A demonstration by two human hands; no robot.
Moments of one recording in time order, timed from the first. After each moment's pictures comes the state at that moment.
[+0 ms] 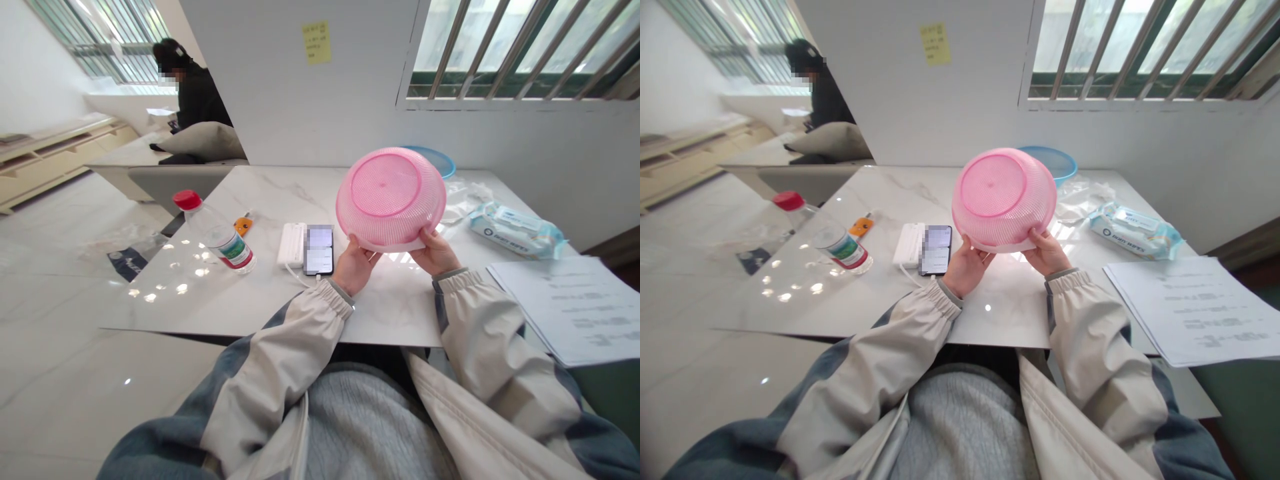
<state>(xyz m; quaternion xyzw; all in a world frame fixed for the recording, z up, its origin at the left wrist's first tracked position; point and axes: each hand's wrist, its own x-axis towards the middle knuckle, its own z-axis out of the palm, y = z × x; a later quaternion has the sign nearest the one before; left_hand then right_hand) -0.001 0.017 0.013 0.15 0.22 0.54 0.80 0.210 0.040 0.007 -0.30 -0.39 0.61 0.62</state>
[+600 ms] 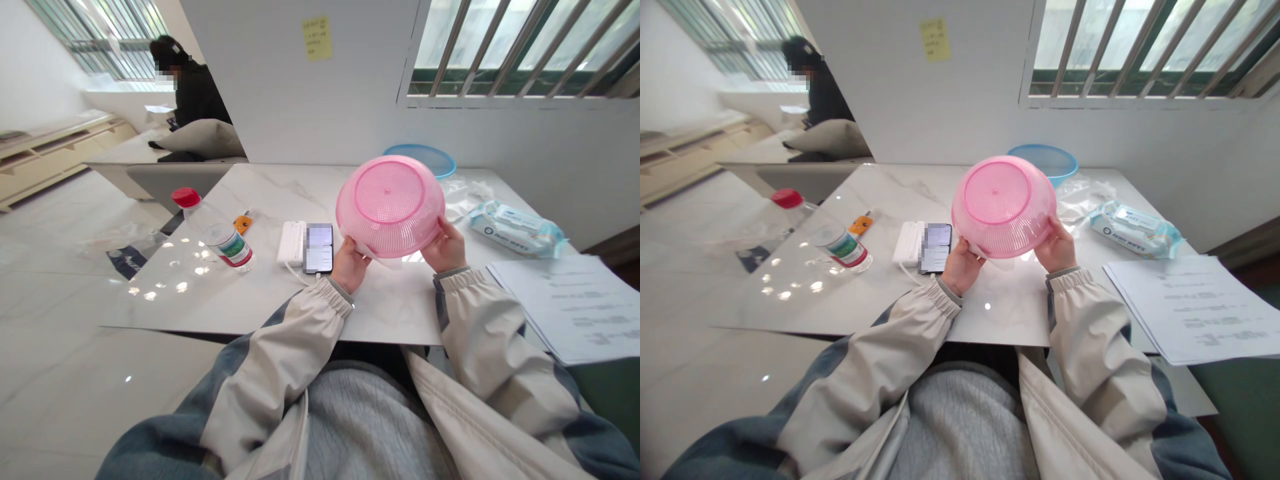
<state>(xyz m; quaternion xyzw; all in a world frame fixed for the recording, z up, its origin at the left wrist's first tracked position) 0.000 0.026 -0.002 0.17 0.29 0.59 0.74 0.222 0.047 0.013 -0.32 -0.38 0.51 0.70</state>
